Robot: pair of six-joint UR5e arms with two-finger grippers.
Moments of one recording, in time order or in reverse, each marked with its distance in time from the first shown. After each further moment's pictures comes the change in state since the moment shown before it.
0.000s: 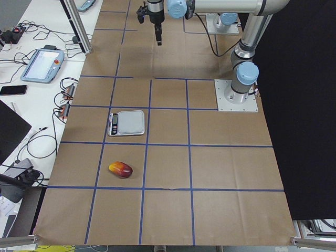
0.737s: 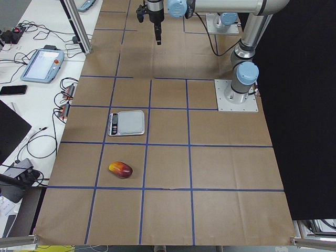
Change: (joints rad) left arm 0.003 0.000 0.025 -0.021 0.003 0.002; right arm 0.000 0.000 0.000 0.000 0.000 0.000
